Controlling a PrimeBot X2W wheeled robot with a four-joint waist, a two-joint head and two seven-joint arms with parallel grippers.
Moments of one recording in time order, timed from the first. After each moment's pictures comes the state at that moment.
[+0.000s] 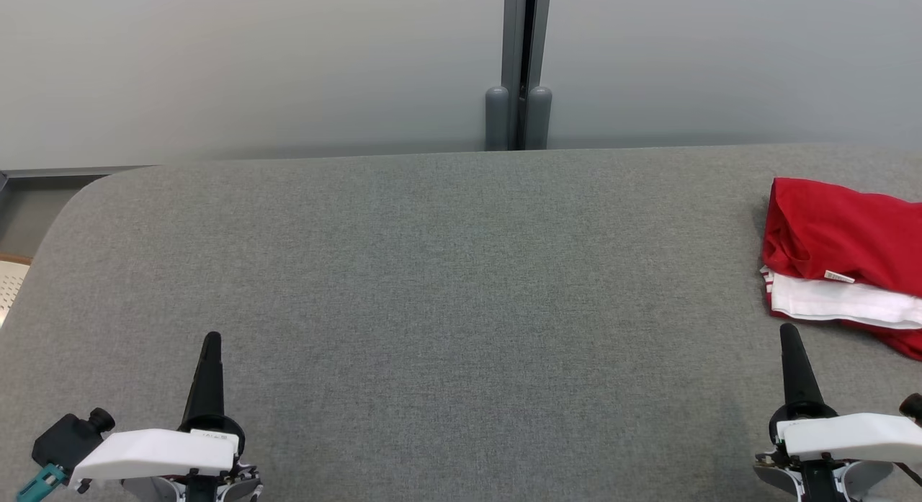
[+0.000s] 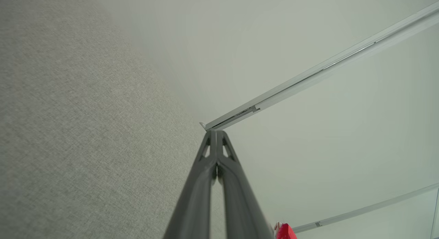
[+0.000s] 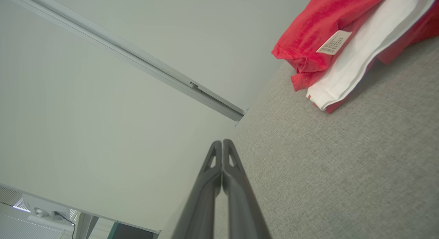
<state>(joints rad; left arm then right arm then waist) -0.05 0.05 0.02 0.23 -1.12 -0.12 -0.05 -0.07 -0.07 0.00 0.25 1.07 0.13 -0.06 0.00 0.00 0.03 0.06</state>
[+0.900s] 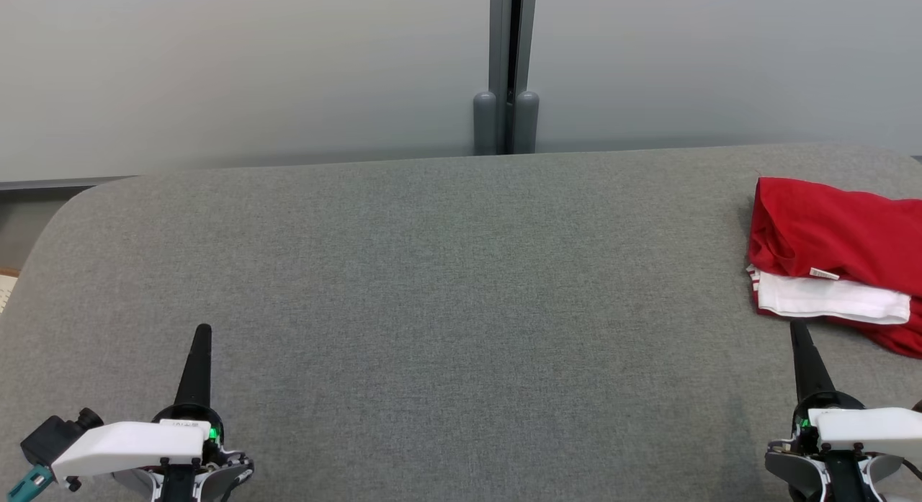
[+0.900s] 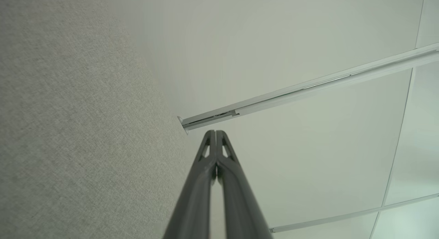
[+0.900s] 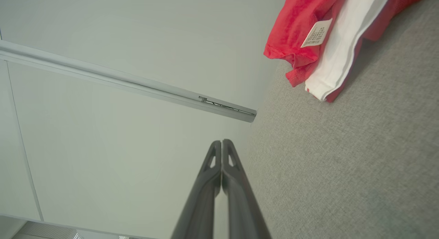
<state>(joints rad) -0.07 0.06 0.06 0.24 -1.35 -0.12 0.02 -0.08 -0.07 -0.04 0.25 1.33 0.13 0.01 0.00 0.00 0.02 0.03</state>
